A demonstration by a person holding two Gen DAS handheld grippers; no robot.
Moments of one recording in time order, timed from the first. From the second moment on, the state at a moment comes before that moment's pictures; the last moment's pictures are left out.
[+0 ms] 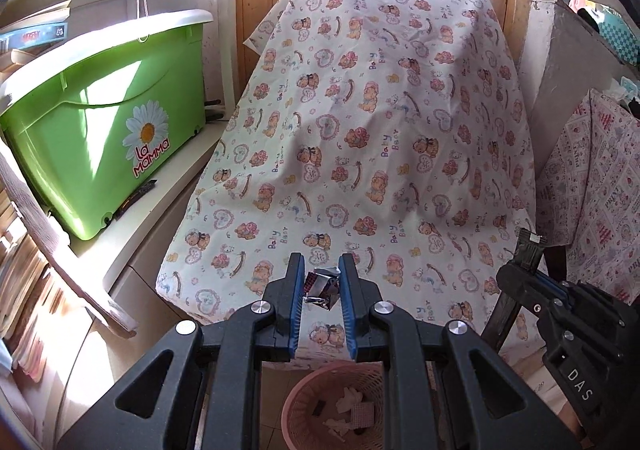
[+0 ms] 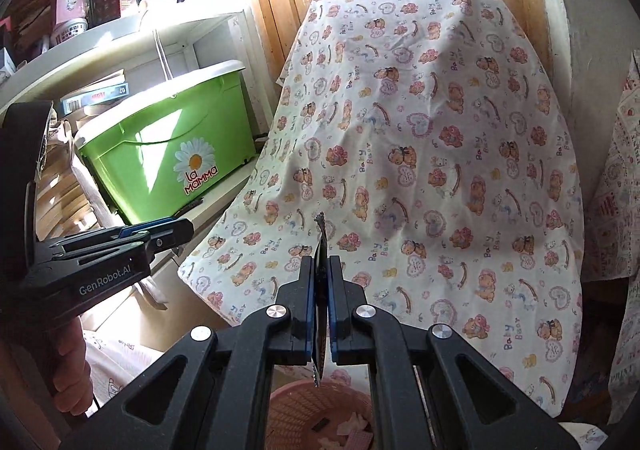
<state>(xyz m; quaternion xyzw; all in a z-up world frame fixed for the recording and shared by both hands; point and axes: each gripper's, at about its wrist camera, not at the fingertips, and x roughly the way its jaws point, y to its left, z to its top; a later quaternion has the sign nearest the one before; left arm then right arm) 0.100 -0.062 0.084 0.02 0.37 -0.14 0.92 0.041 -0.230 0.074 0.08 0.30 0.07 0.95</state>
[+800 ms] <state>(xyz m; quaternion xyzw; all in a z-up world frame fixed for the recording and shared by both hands) 0.109 -0.056 -0.032 -0.01 0.54 -0.18 0.82 0.047 -0.212 -0.024 0.07 0.45 0.12 0.88</state>
